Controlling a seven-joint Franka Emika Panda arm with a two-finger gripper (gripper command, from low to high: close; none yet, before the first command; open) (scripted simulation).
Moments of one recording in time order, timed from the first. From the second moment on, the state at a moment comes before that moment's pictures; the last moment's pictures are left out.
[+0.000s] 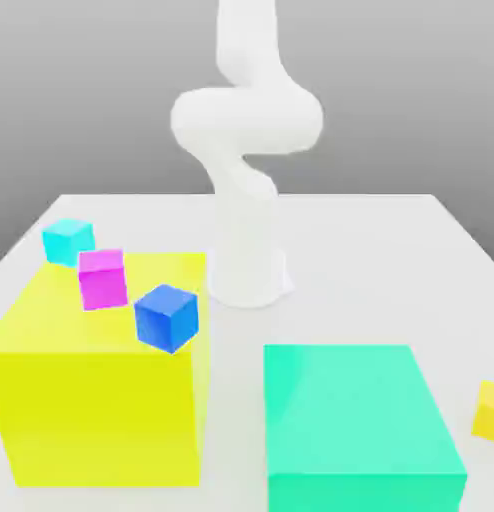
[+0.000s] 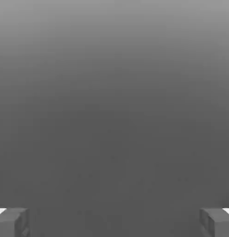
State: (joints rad) arm 0.03 -0.71 0.03 -2.31 -0.01 2.33 0.78
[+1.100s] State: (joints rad) arm 0.47 0.45 0.24 -2.37 -0.31 2.80 0.63
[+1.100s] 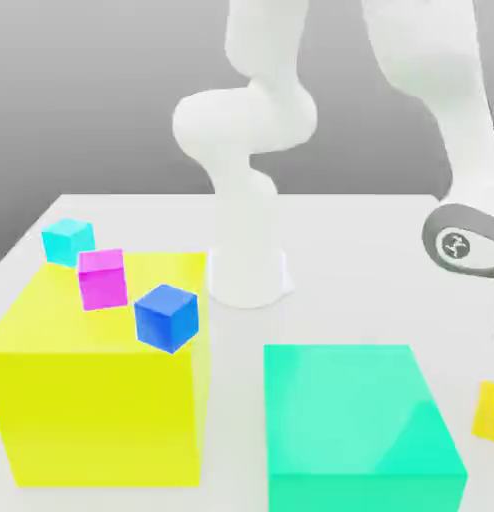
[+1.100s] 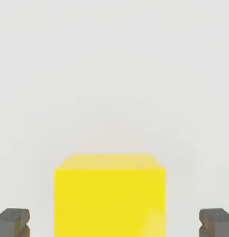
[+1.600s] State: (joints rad) arm 0.32 0.15 0.21 -2.42 -0.18 2.56 0.57
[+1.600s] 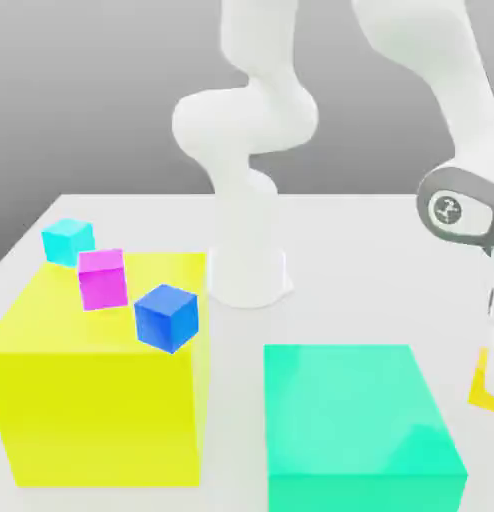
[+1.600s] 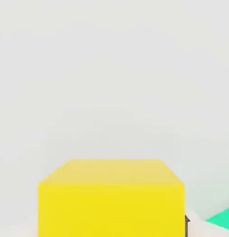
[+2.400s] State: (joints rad) arm -0.24 -0.44 -0.20 -2.61 -0.09 2.17 0.63
